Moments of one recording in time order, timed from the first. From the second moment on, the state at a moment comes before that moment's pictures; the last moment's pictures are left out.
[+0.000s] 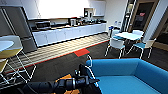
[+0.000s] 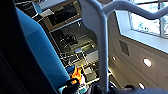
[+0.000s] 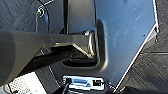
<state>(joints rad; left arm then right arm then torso) 0.44 2.43 -1.03 0.49 -0.11 -1.10 -1.60 2.89 -2.45 -0.21 0.09 0.23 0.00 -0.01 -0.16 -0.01</state>
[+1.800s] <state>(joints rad) 0.45 2.39 -1.03 0.51 -0.11 -1.10 -1.59 2.93 -2.53 -0.21 0.09 0.23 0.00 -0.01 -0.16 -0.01</state>
